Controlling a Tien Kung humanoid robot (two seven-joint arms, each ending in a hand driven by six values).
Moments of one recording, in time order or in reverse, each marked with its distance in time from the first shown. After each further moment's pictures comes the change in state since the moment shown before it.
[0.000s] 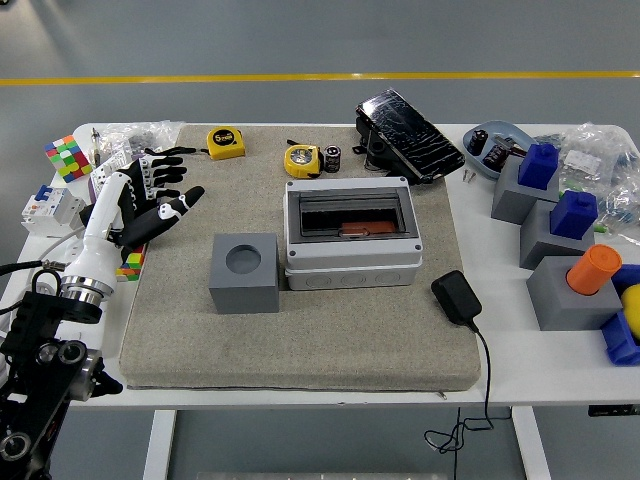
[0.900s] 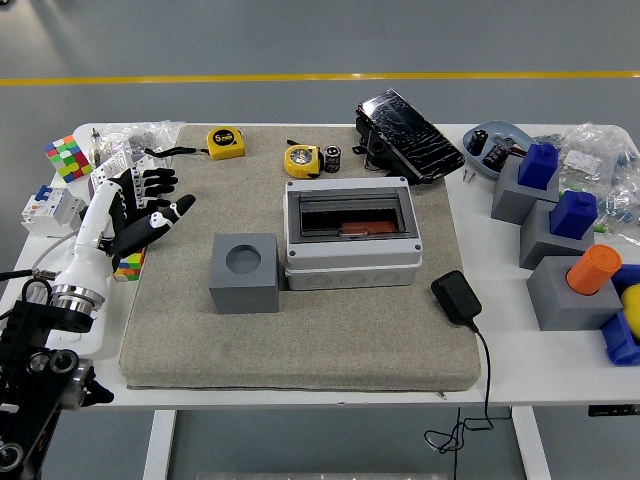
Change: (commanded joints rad) left arm 0.038 0.001 -0.019 -0.014 0.025 -0.016 0.013; right arm -0.019 0.002 0.059 0.000 -0.037 -0.004 -0.010
